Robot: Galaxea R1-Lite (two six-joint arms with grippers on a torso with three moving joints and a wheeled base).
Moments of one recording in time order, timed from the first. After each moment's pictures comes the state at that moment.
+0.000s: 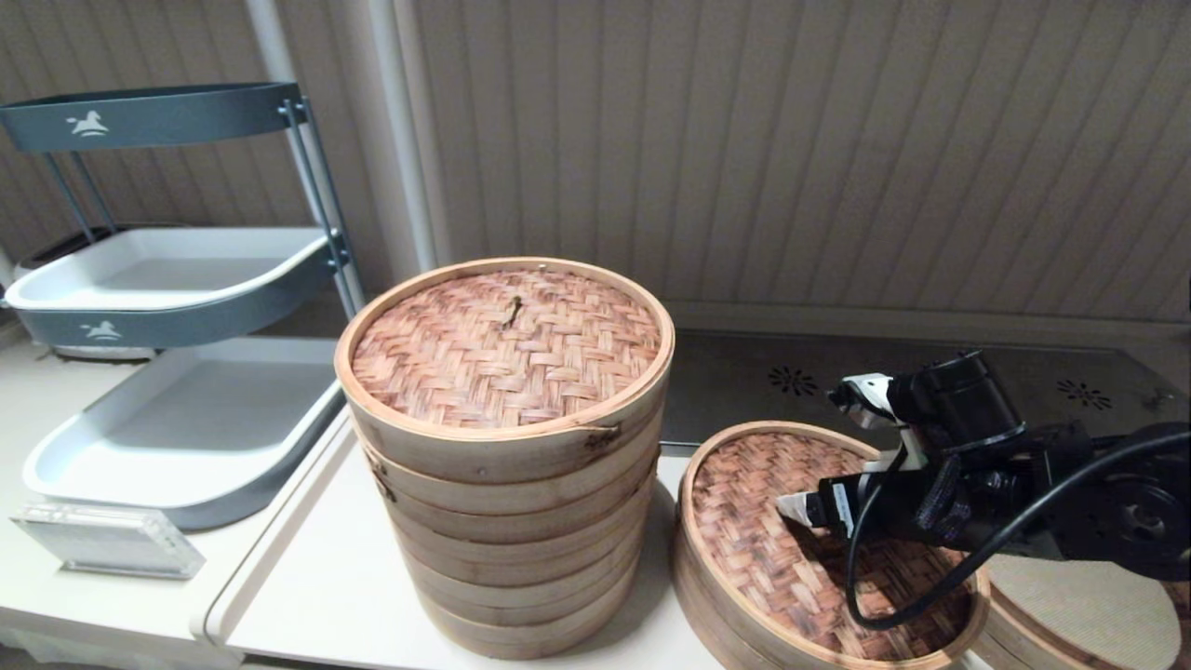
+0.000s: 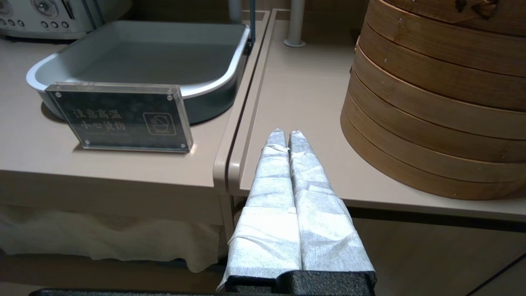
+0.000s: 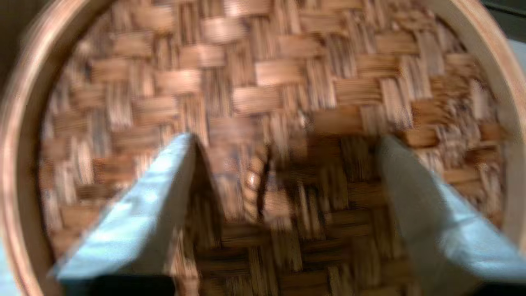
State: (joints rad) left arm 0.00 0.00 0.00 0.00 0.00 0.00; right arm 0.37 1.67 -0.77 -0.09 -0.11 0.16
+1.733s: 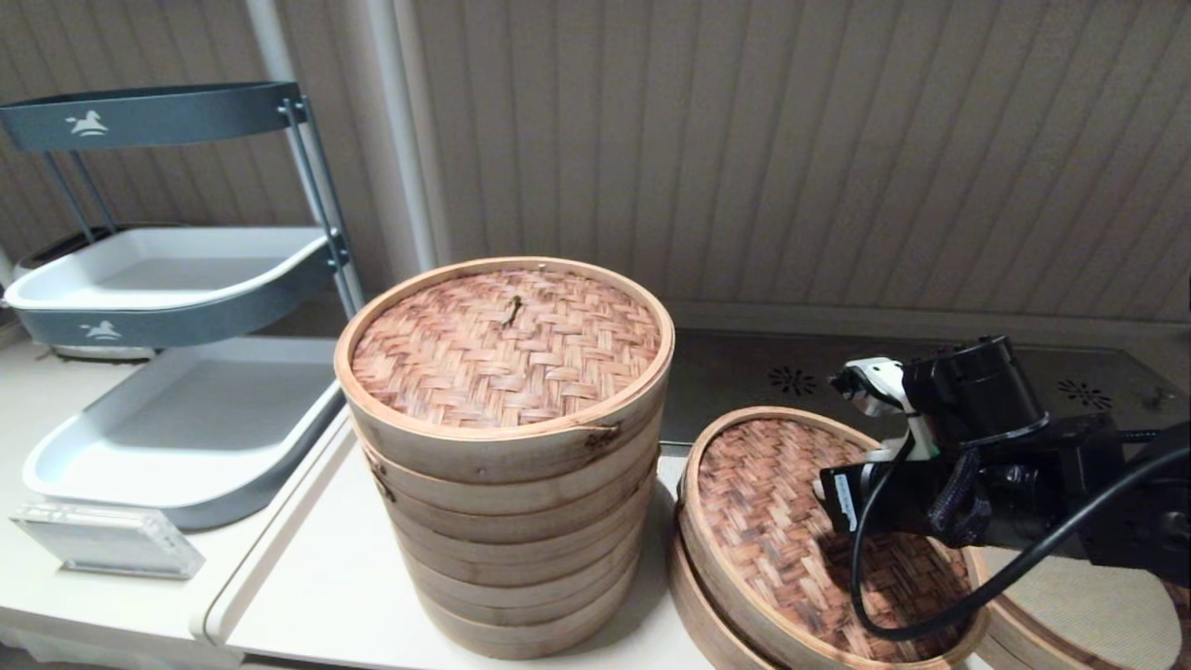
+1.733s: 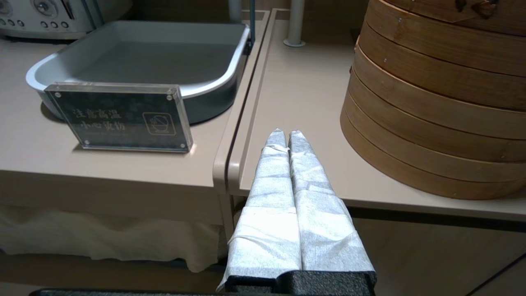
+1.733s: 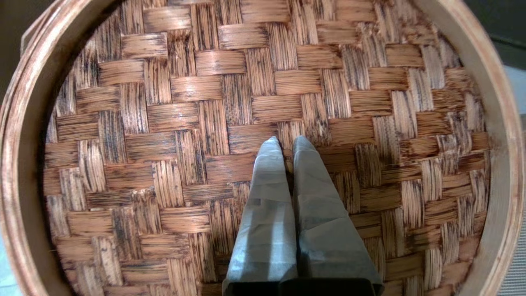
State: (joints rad) left arm 0.00 0.00 0.00 0.00 0.00 0.00; right arm 0.42 1.60 -0.78 -0.11 -0.13 0.16
